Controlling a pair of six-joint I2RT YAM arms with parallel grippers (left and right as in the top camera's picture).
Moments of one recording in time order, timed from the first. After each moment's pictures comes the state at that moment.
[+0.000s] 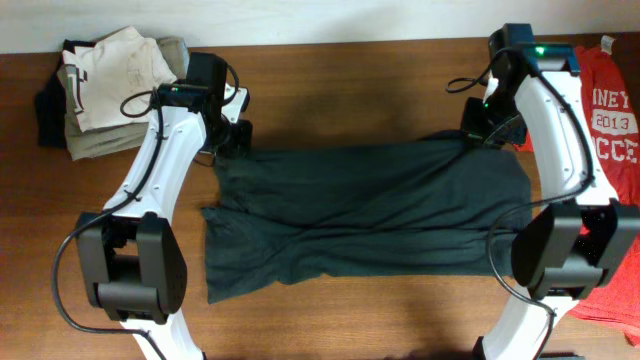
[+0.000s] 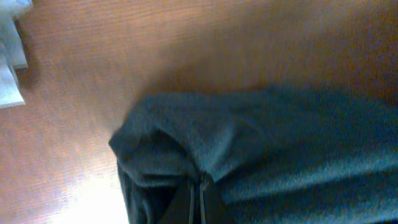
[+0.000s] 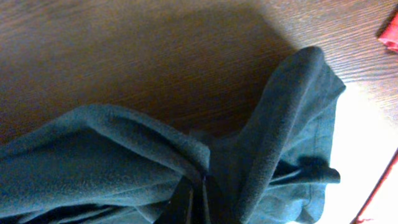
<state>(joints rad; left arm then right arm) -0.13 1.98 1.68 -1.01 0.07 0.06 -0.05 2.01 1.94 -1.42 0.01 0.26</state>
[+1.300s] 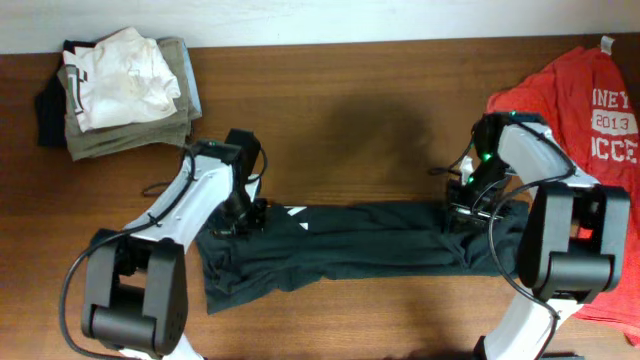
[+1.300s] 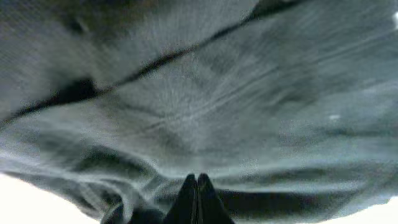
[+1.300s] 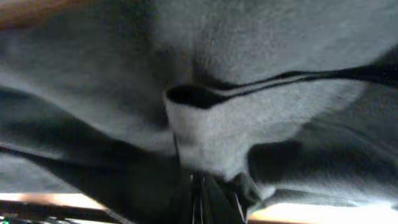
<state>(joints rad) -0.26 1.83 1.22 -1.12 0.07 -0.20 -0.10 1.99 1.35 -1.32 -0.21 0.12</state>
